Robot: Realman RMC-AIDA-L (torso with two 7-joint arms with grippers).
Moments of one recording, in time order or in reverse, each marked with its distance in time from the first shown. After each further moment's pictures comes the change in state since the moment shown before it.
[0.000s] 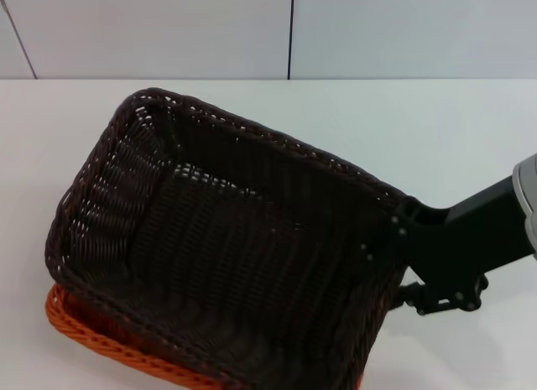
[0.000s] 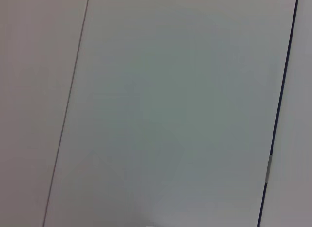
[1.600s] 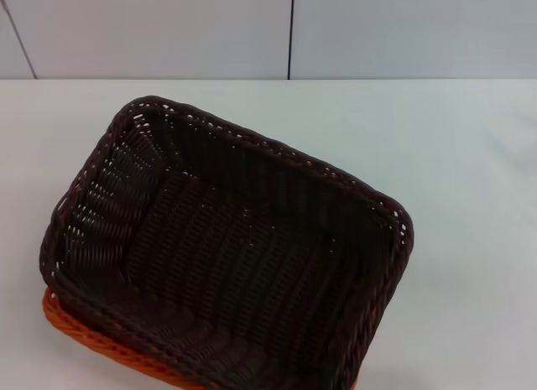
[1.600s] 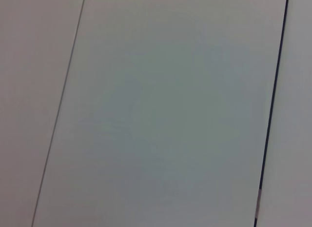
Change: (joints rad) left arm -0.036 0.005 -0.024 -0.001 0.007 0.052 0.001; right arm -0.303 0.004 0.584 0.424 1.076 0.647 0.167
